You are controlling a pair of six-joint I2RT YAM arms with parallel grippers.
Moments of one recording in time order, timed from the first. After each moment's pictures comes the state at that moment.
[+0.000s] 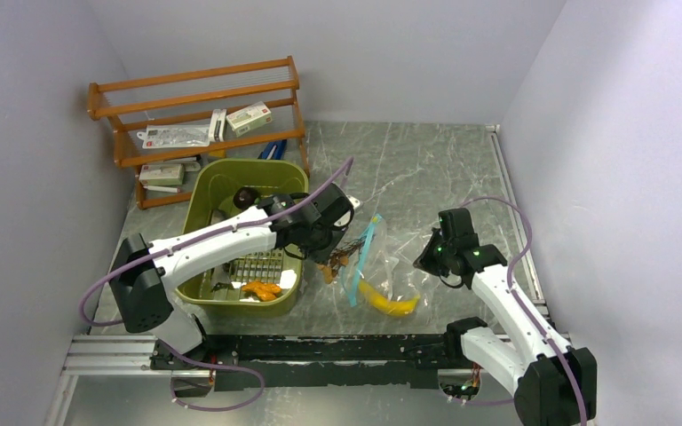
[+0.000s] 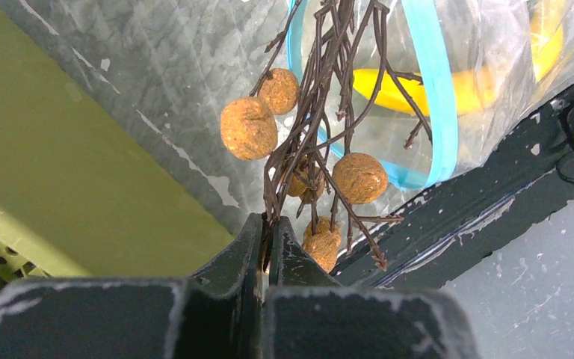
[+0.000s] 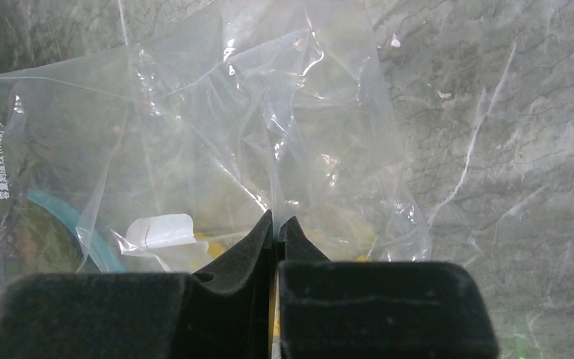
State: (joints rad) left arm -1.02 1.58 1.35 -0.86 -0.06 -0.34; right arm 0.24 0.92 0.58 -0.65 -0.04 0.69
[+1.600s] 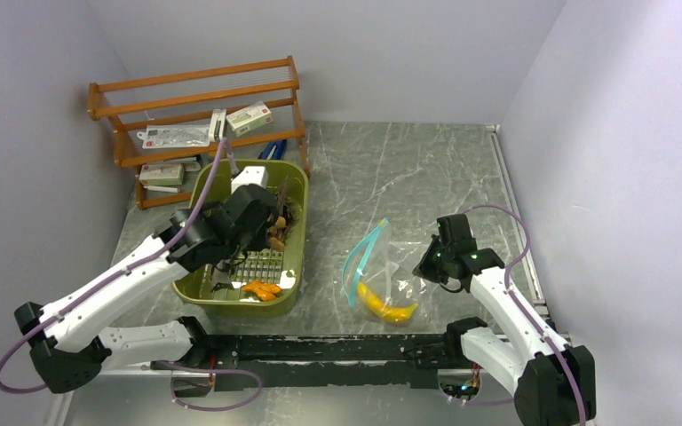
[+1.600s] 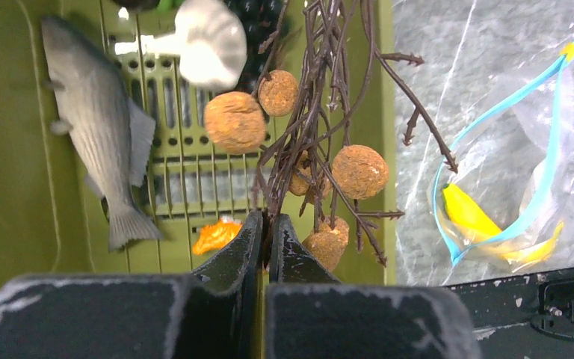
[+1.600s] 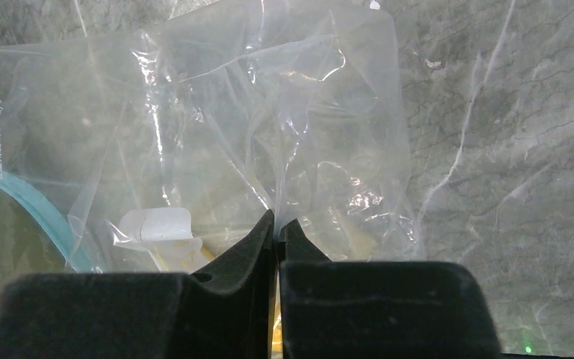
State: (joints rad) left arm -0.90 1.12 1.25 -1.00 -0.48 -0.67; right arm 0.24 0.92 0.53 -0.65 -0.06 0.73
